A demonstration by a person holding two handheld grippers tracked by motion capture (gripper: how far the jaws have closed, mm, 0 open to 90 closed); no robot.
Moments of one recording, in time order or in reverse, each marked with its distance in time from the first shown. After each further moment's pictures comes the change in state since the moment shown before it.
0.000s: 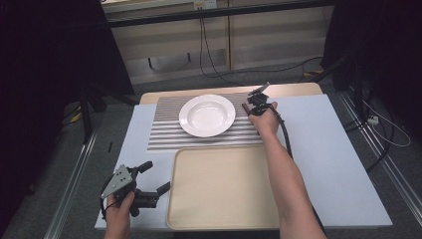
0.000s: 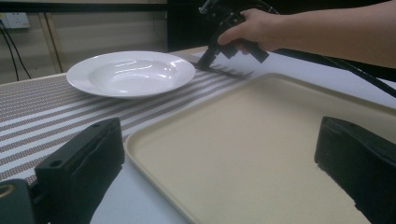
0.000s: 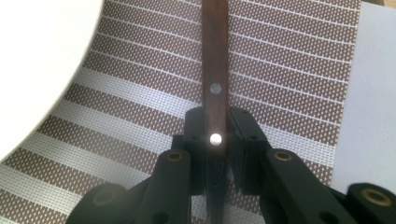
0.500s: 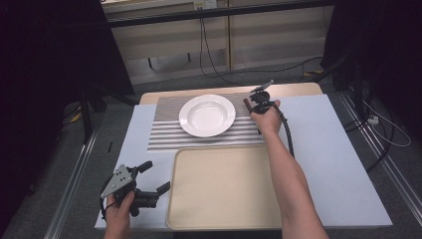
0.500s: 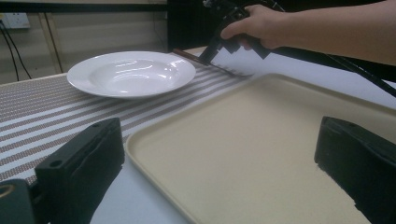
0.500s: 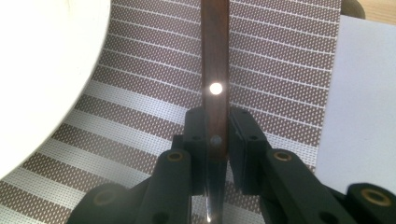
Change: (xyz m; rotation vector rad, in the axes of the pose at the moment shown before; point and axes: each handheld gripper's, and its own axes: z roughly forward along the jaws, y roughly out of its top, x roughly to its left) left arm 0.000 0.000 0.000 0.000 0.001 0.003; right arm -0.006 0.002 -0.011 -0.036 0.015 0.011
